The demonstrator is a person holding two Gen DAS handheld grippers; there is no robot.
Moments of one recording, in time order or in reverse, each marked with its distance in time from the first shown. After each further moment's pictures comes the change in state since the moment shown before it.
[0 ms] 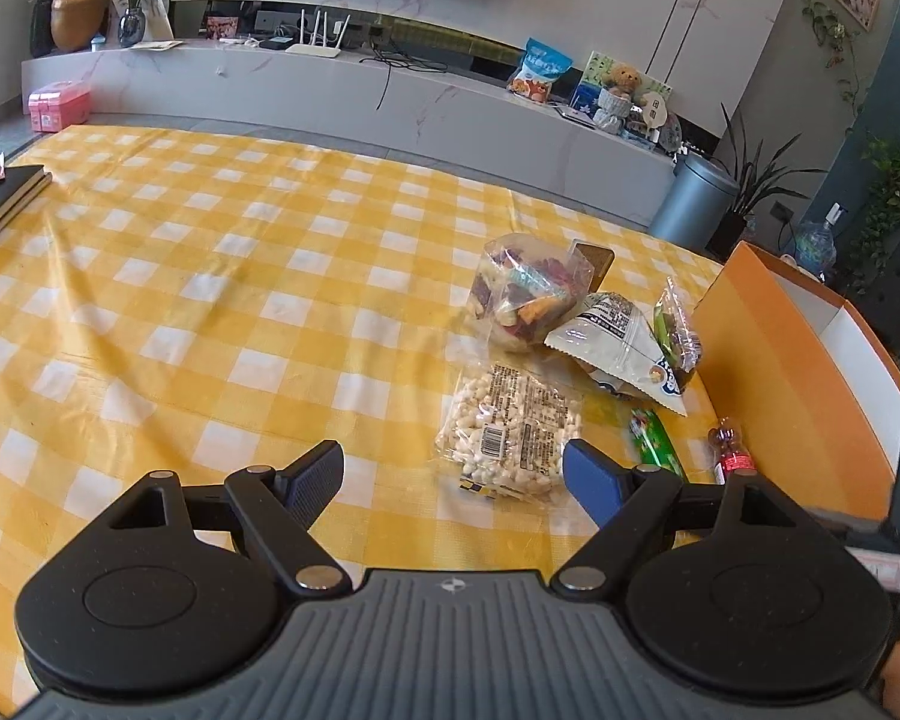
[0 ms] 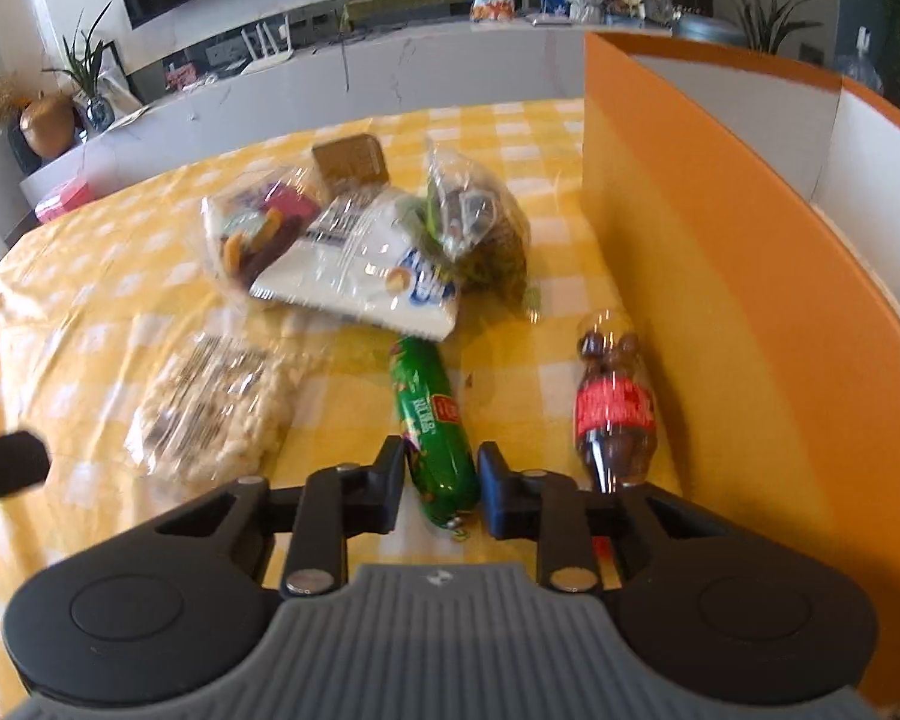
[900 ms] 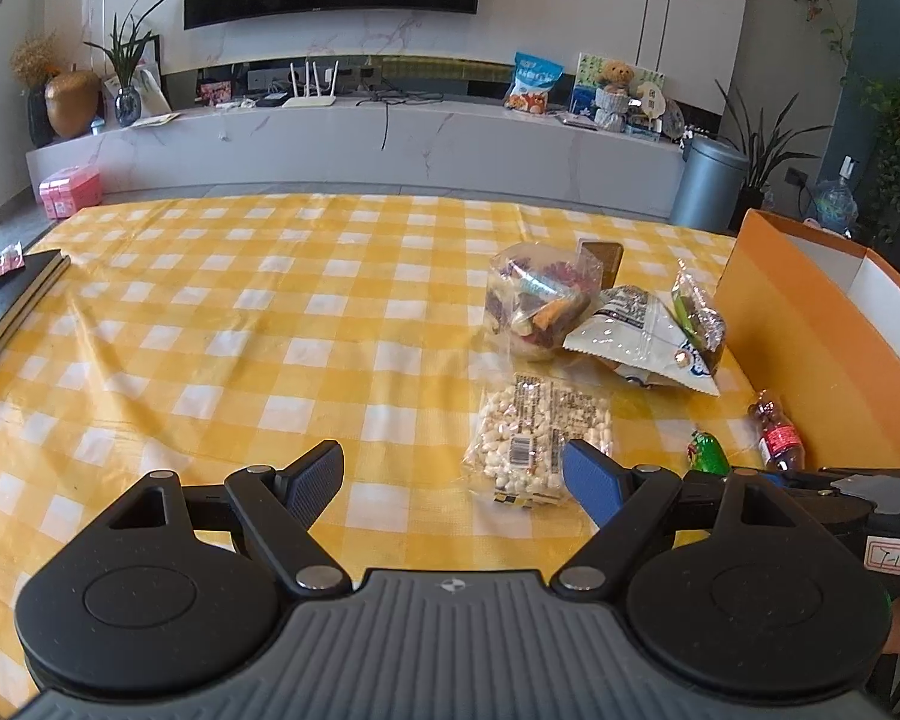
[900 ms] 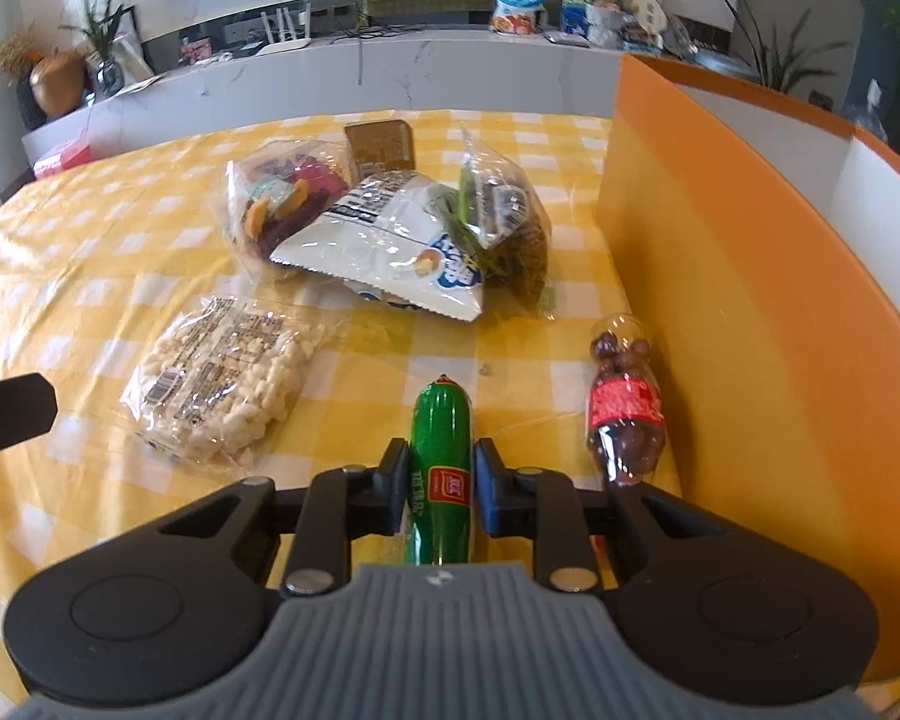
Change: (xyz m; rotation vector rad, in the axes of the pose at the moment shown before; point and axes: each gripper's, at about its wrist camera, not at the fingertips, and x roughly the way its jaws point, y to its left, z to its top) left arm 0.001 -0.015 -0.007 0.152 -0.066 0.091; right arm 0.000 0.015 -0.006 -0.085 -0.023 -0.052
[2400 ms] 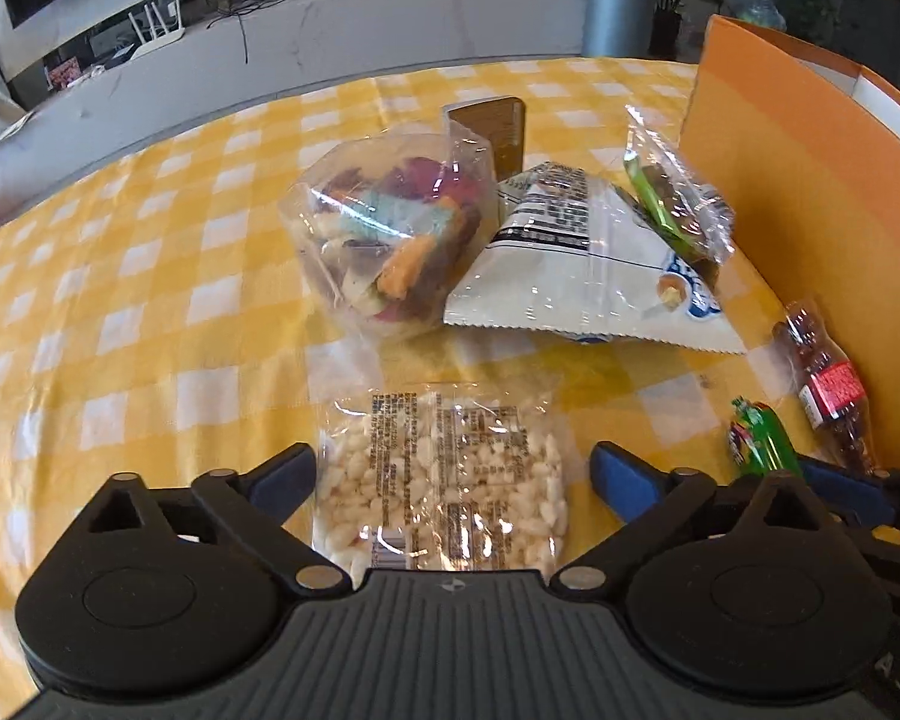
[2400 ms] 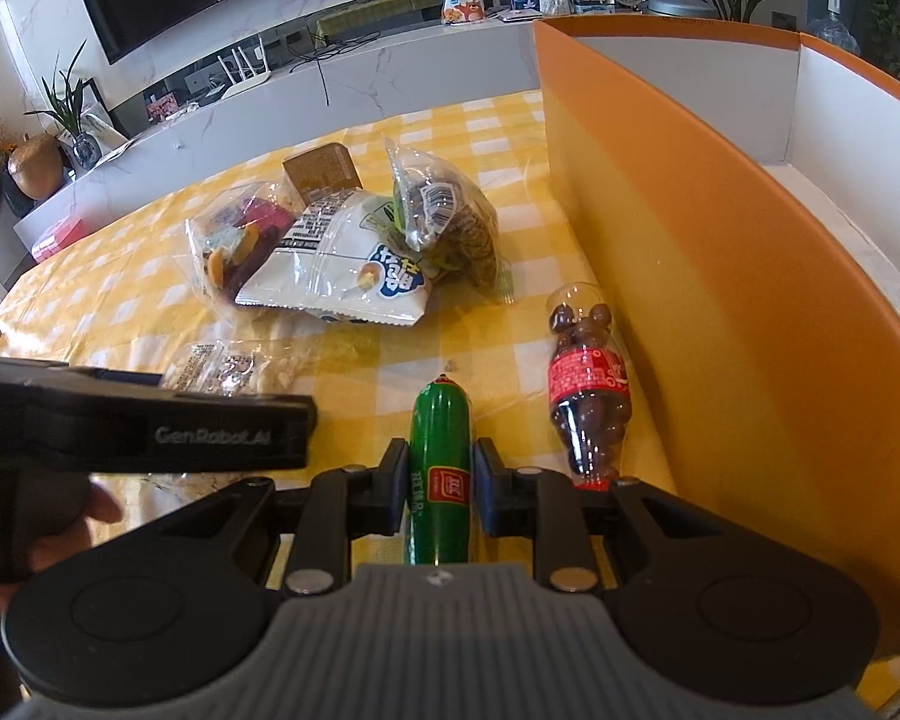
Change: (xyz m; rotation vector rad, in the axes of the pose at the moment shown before) left arm 0.129 -0.056 0.032 0.256 0.286 -0.099; right arm -0.002 -0.030 0.000 0.187 0.001 0.068
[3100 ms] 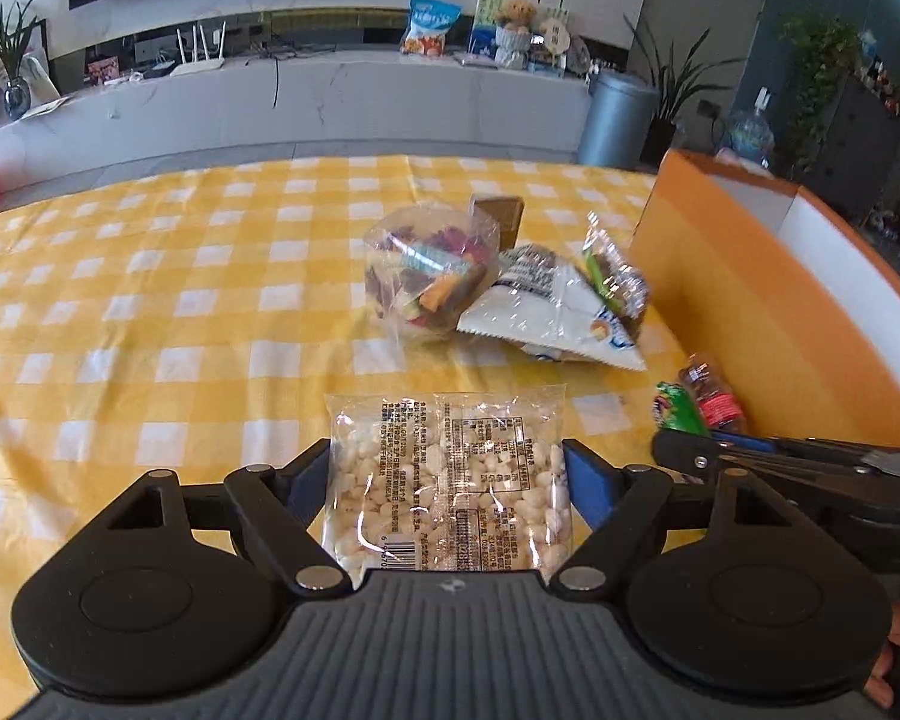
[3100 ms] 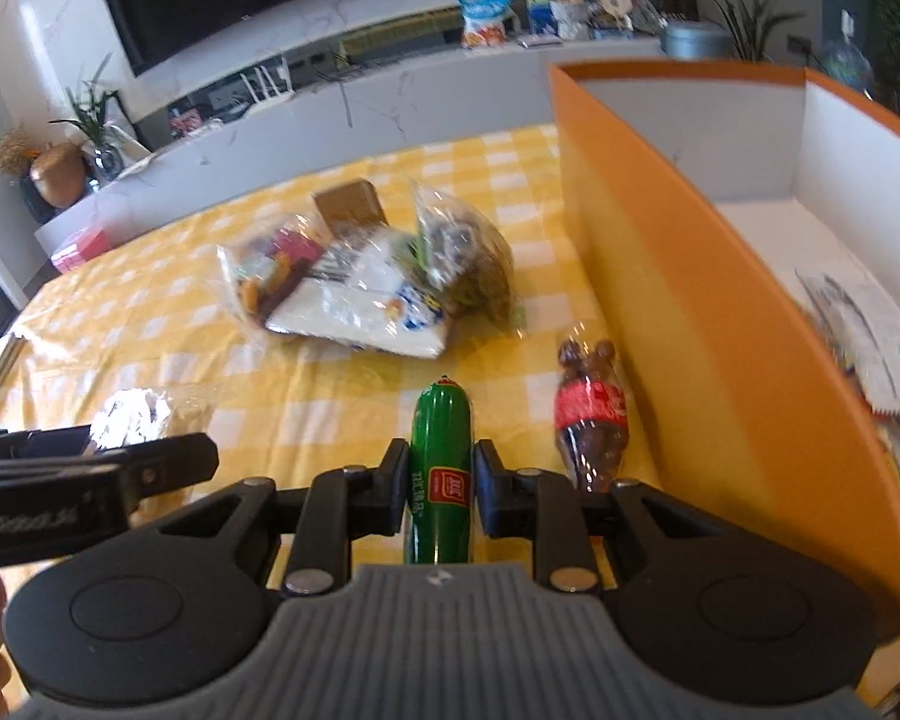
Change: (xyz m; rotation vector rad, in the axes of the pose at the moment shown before) left arm -0.093 0.017 -0.042 -0.133 -0.187 -0.090; right arm -0.022 0.001 0.005 -0.034 -0.058 0.044
